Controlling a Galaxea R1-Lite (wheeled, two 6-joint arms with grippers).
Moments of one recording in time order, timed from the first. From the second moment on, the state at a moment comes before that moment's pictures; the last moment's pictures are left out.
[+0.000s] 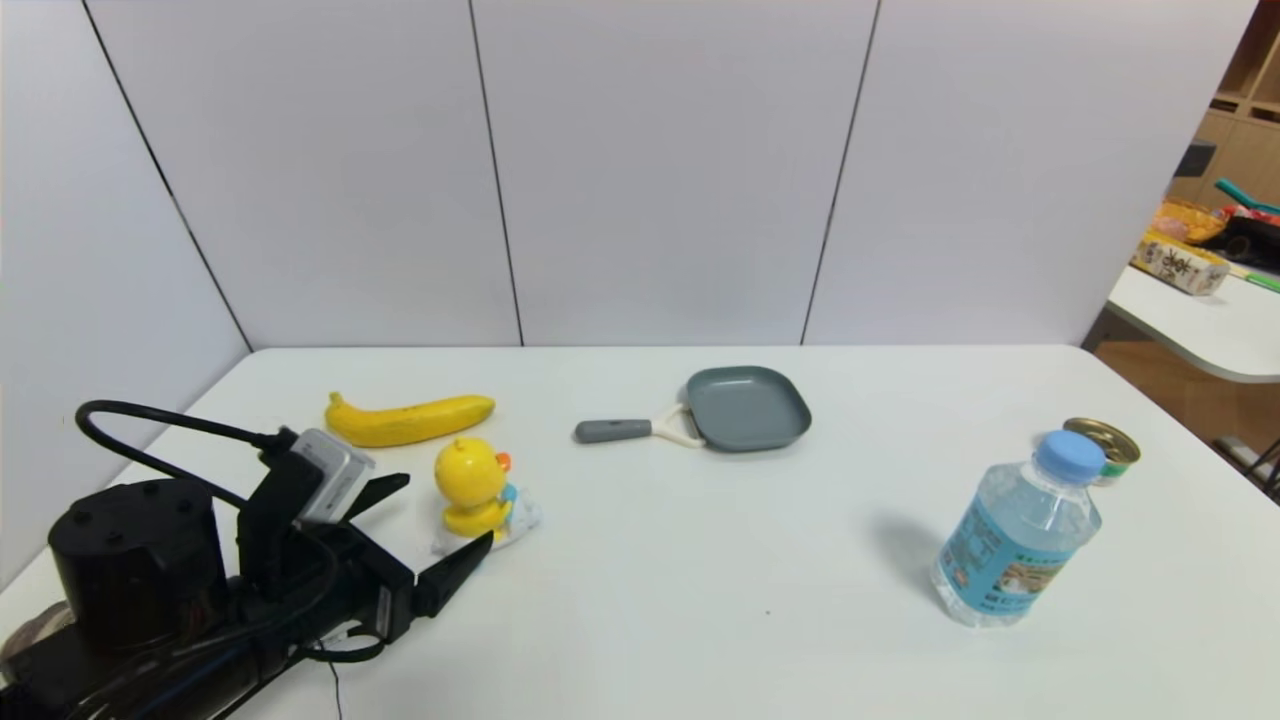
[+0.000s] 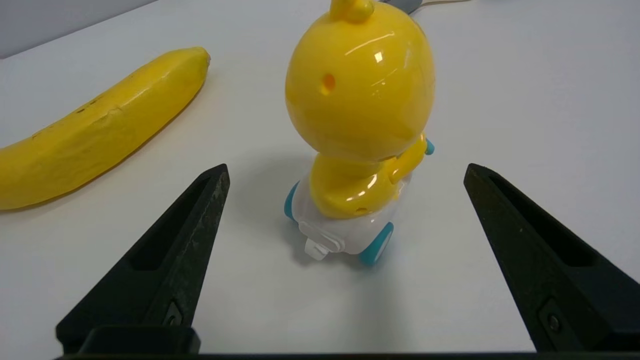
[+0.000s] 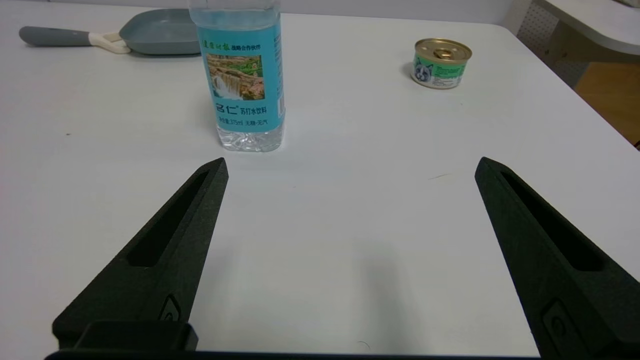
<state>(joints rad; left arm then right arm) -0.39 1.65 -0.12 -1.31 -0.13 0.13 0.00 0.00 0.00 0.00 0.02 -0.05</state>
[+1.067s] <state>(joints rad) -0.40 1.86 -0.28 -1.40 -0.13 0.07 0.00 0.00 0.00 0.00 0.02 -0.05</state>
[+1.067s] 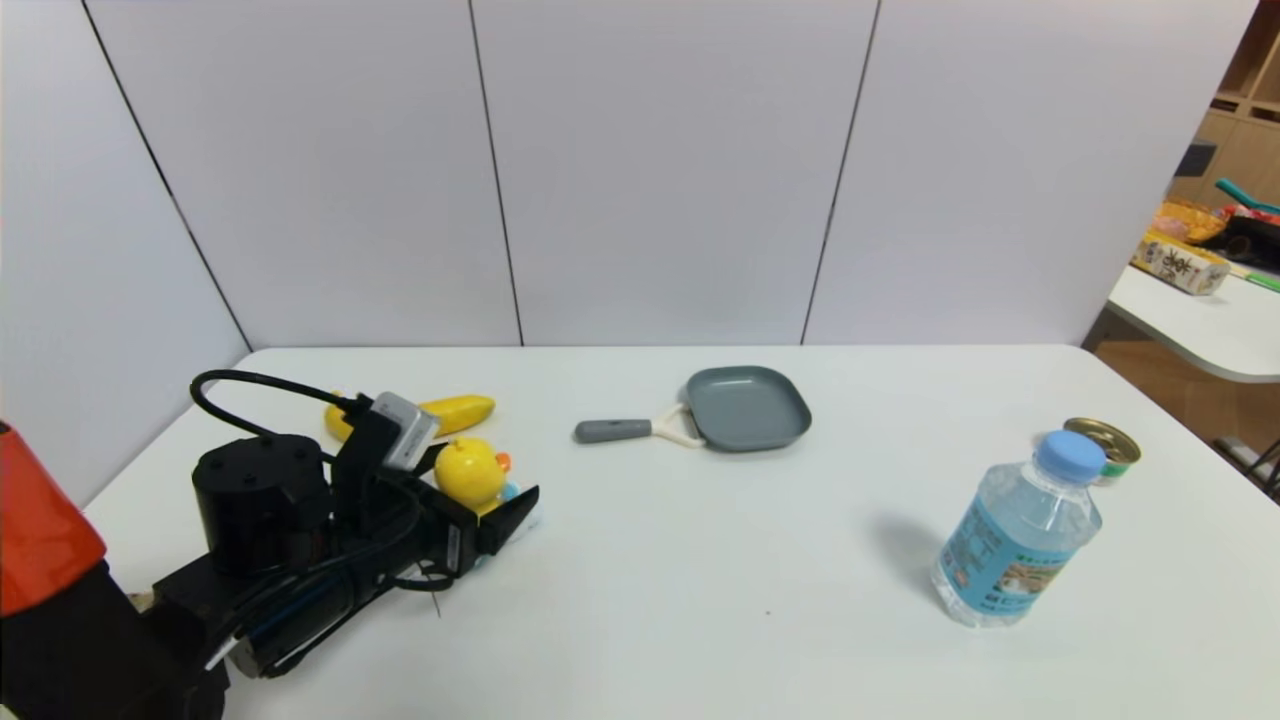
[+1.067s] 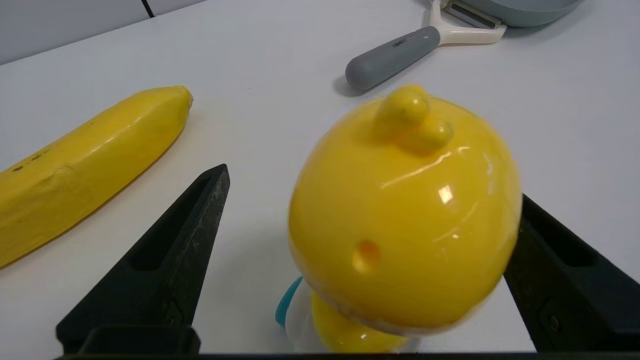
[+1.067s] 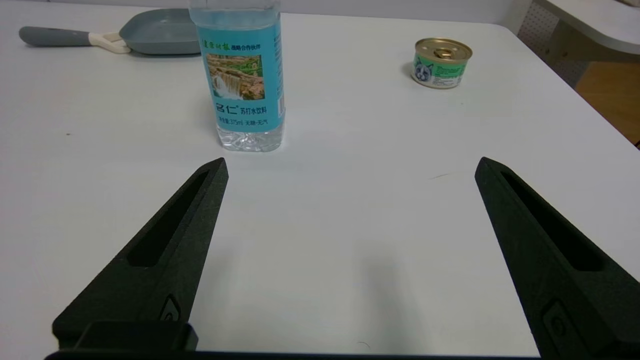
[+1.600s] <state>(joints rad) -0.40 1.89 -0.29 -1.41 -0.13 0.07 0.00 0.00 0.00 0.00 0.02 -0.05</state>
